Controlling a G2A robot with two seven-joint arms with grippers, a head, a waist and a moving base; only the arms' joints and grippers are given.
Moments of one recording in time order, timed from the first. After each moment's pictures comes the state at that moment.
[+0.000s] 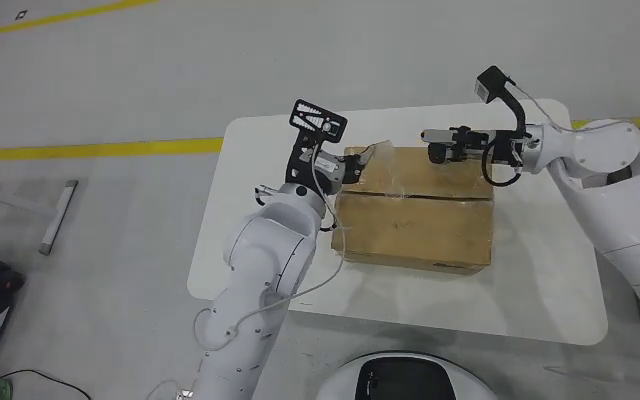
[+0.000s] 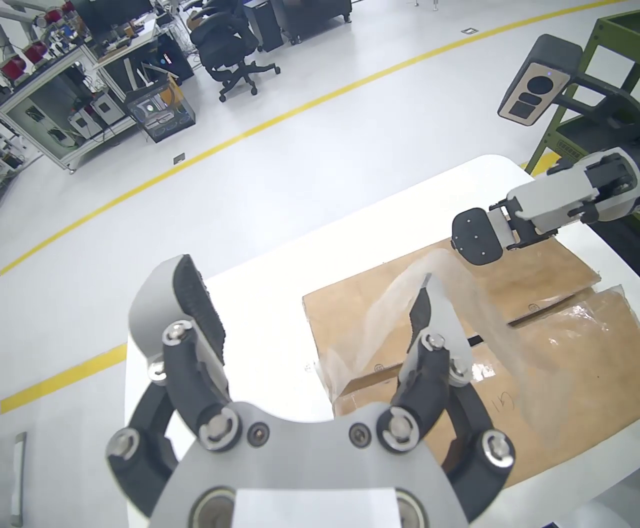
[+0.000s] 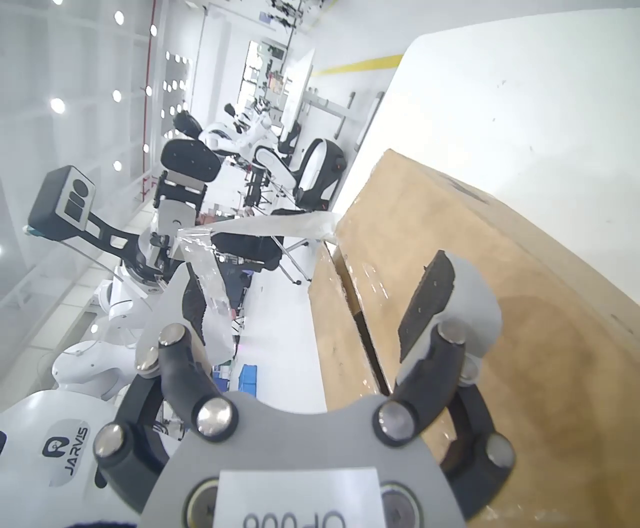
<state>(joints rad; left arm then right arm) 0.83 -1.46 -1.10 -1.89 1.45 -0.07 -0.78 -0.59 -0.98 1.16 -1.23 0.36 -0.23 1.05</state>
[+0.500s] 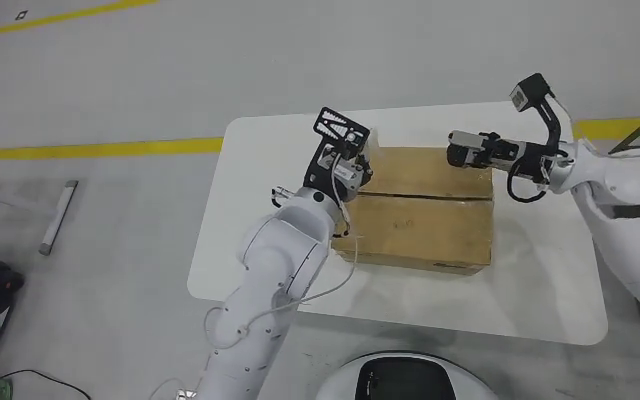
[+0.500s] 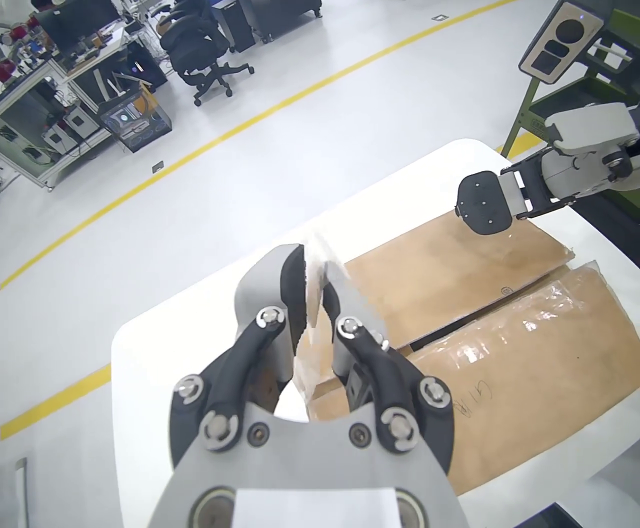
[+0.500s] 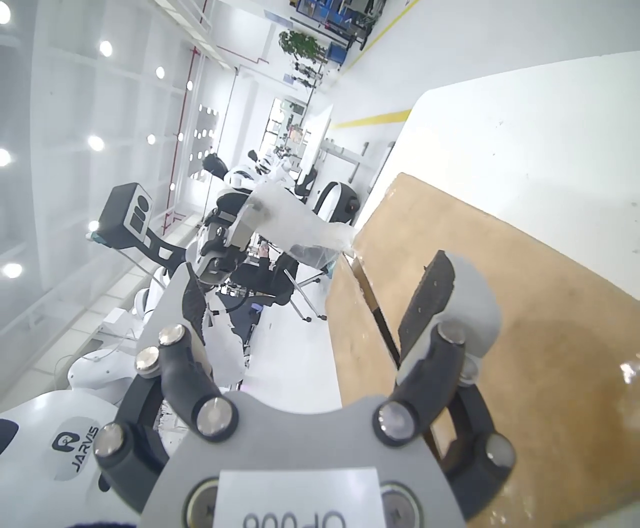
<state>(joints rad) 0.83 -1.47 -1.05 -1.86 1.44 -0.11 -0.76 -0.82 -0.94 1.35 -1.43 0.37 -0.23 0.98</state>
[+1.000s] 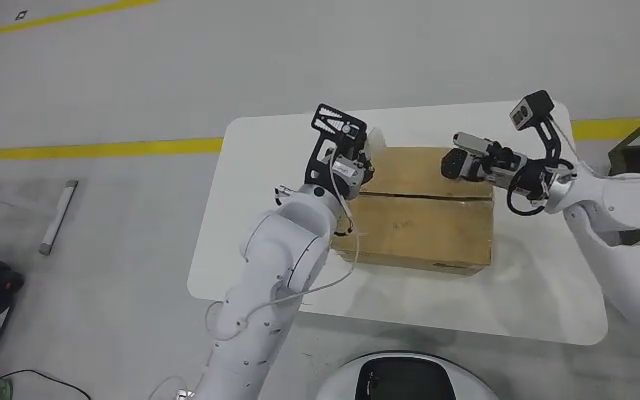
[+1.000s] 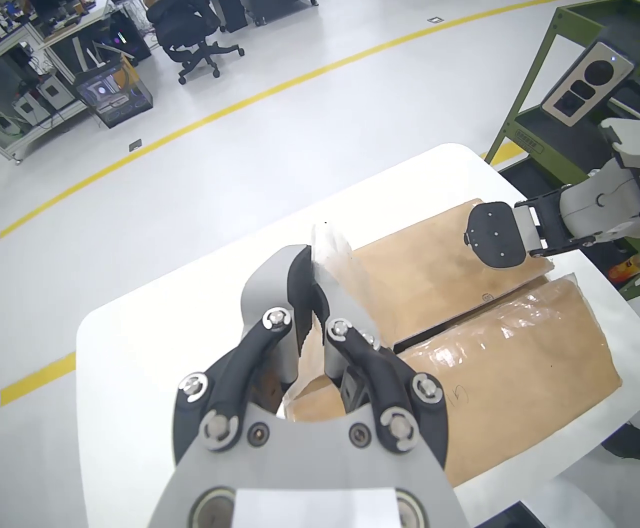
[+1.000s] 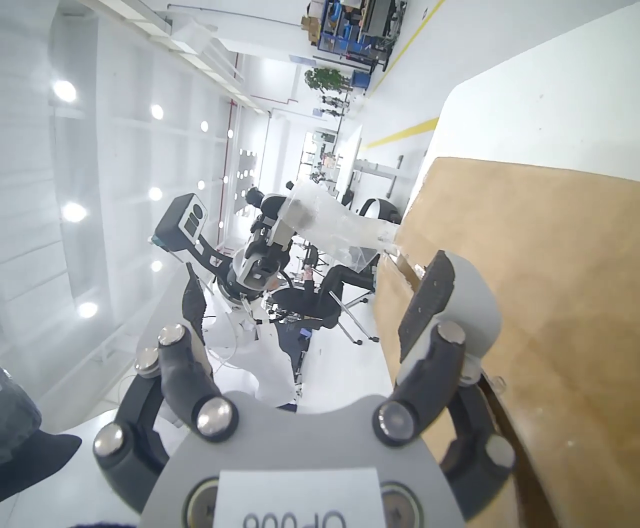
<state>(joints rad) 0.81 -1.48 -1.06 -1.83 1.37 -0.06 -0.79 -0.94 -0.95 1.35 -1.56 0.51 -0.11 0.85</state>
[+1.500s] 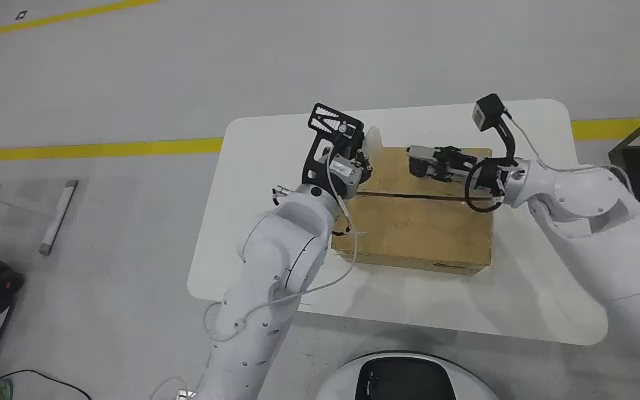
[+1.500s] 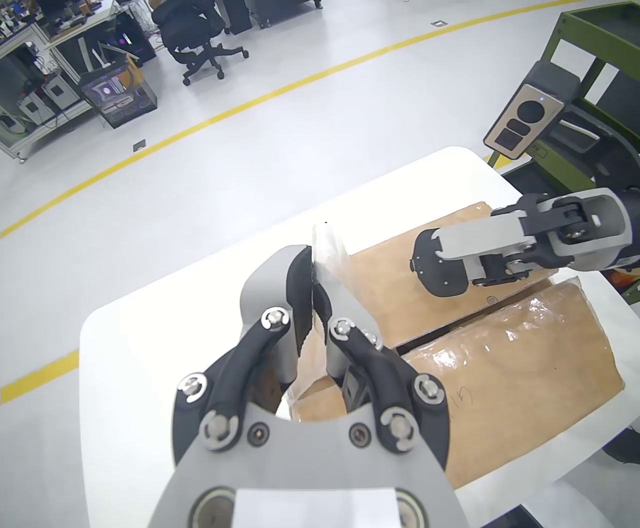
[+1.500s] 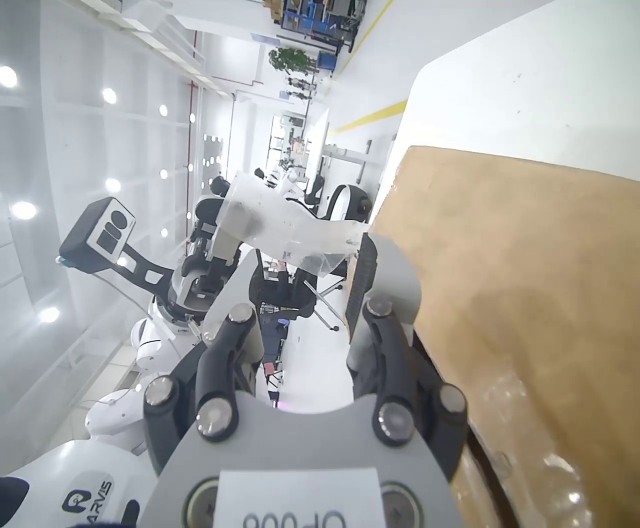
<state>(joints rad) 0.82 -1.48 -1.07 -1.84 1.37 -0.07 -0.79 -0.80 -0.98 1.18 -1.48 0.38 -0.08 0.80</state>
